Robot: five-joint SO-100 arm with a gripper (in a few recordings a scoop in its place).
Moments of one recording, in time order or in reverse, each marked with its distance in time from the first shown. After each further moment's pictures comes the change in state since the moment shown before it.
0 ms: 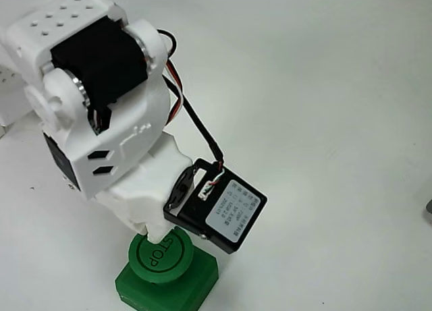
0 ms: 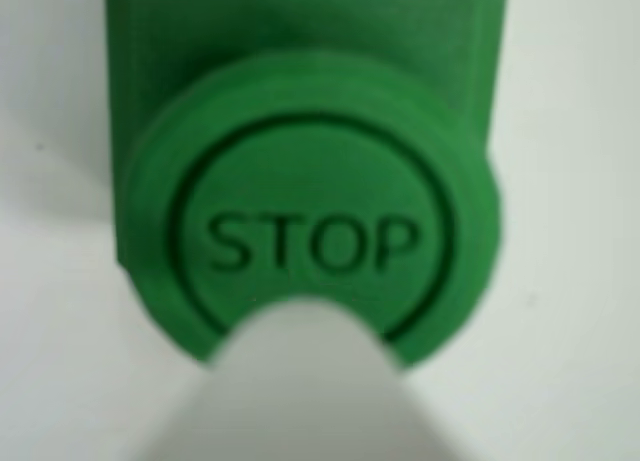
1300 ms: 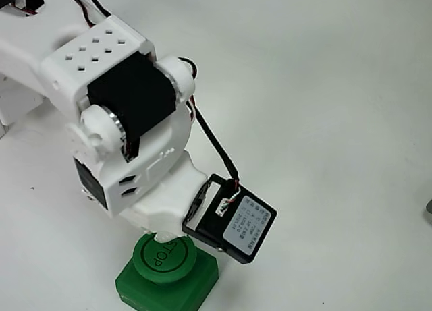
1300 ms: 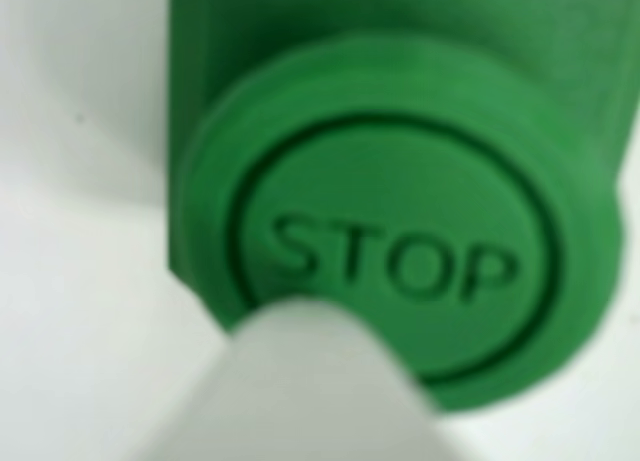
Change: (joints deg) arm -1.2 -7.4 3.1 -2.0 0.0
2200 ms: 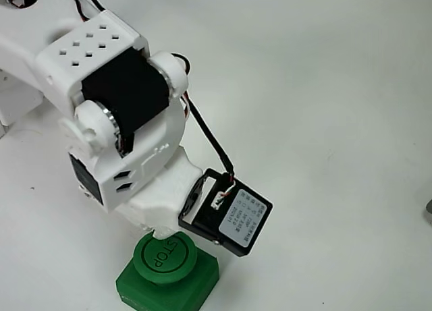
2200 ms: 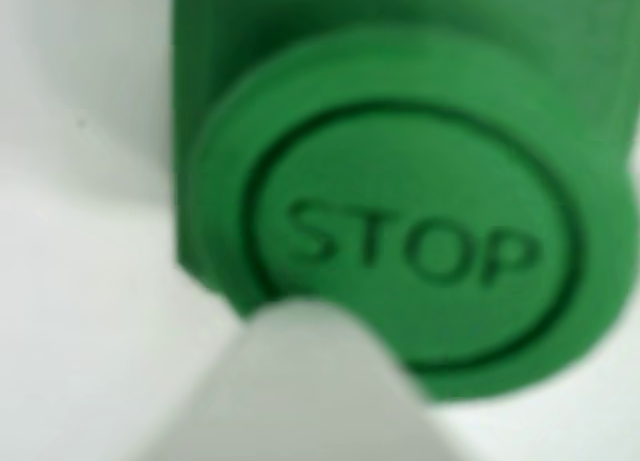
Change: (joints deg) arm -0.4 6.0 6.4 -1.8 -0.5
